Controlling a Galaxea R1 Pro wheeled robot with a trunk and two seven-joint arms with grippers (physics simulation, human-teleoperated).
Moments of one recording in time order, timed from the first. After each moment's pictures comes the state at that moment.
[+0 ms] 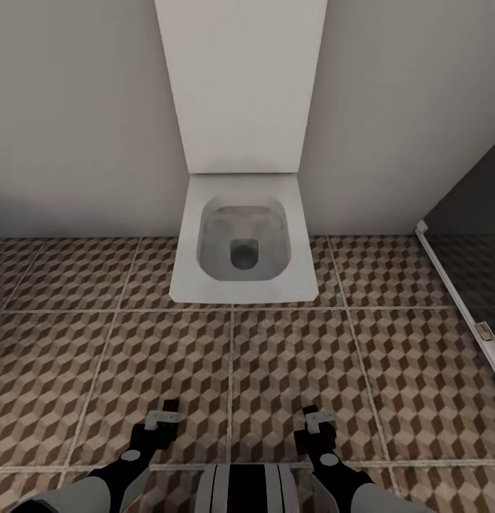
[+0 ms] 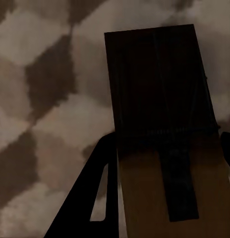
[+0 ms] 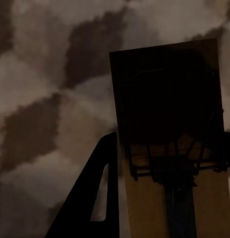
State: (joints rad) left arm -0.66 0.03 -0.46 -0.05 0.34 -0.28 0.10; right arm -0.63 0.12 0.02 -0.08 0.19 -0.24 -0.20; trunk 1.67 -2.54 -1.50
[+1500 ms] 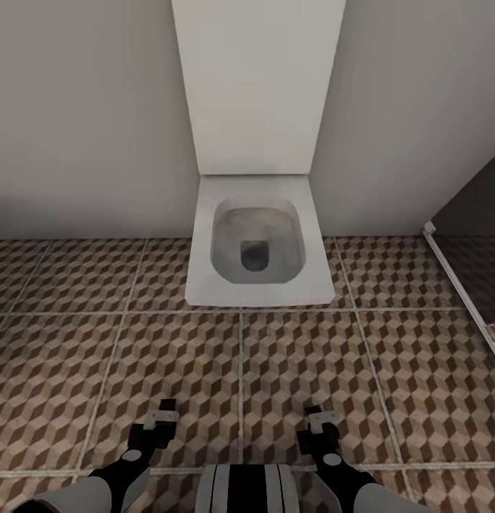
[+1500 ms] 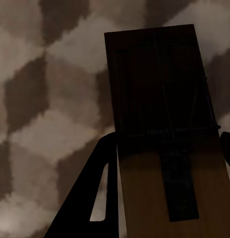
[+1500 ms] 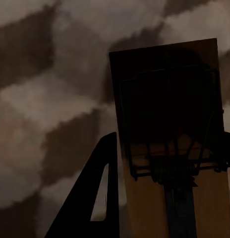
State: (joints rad) left arm -0.66 0.02 -0.46 -0.05 0.35 -0.29 0.15; right arm -0.63 0.11 0.01 -0.08 0.18 -0.24 -0.19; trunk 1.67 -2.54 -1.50
